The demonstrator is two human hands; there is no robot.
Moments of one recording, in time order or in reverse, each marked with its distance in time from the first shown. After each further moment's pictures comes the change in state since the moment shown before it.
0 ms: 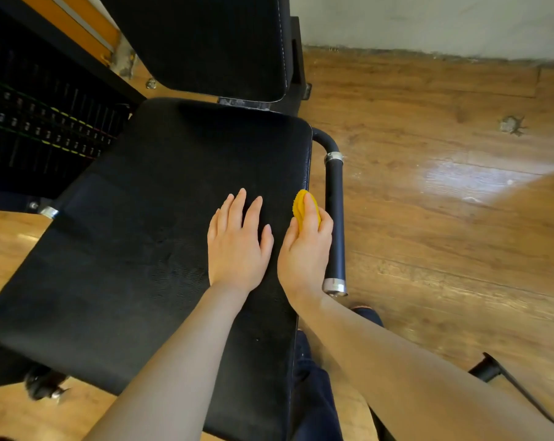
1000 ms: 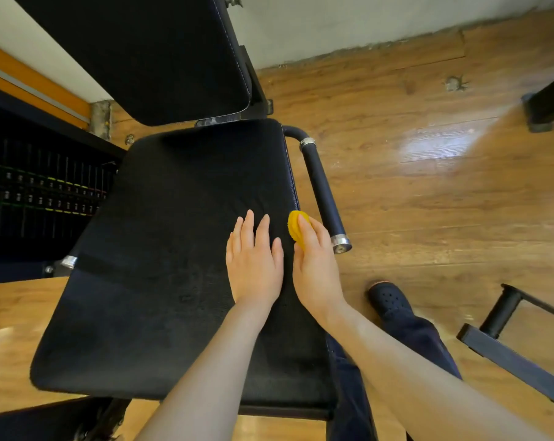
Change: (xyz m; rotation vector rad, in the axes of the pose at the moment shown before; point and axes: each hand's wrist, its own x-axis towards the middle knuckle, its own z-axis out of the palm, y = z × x) left_hand -0.054 -0.002 -0.007 -0.045 -0.052 0.100; right_hand -0.077 0.007 -0.025 -0.014 -0.084 -0.012
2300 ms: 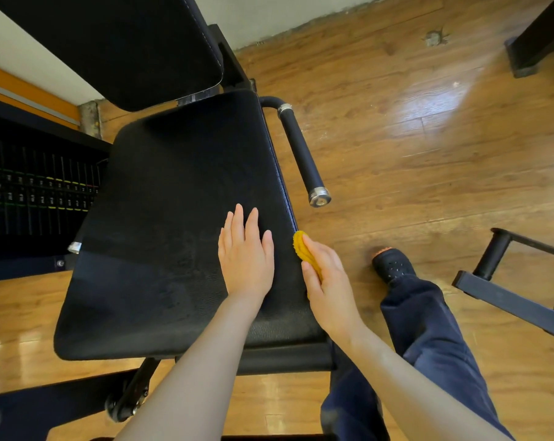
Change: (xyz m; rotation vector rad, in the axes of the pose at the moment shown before) left_hand -0.058 -0.006 -0.005 -0.006 -0.047 0.032; right_hand -0.111 0.034 -0.026 0.307 -0.068 0.116
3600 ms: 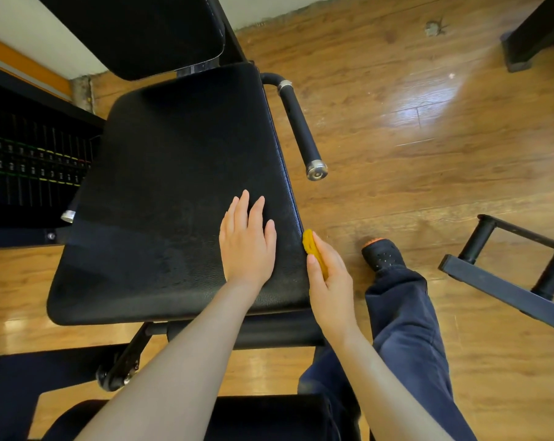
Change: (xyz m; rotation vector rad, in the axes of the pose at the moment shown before) left_hand -0.035 -0.005 0.002 -0.028 0.031 0.084; right_hand -0.051 0.007 0.005 0.102 0.135 0.066
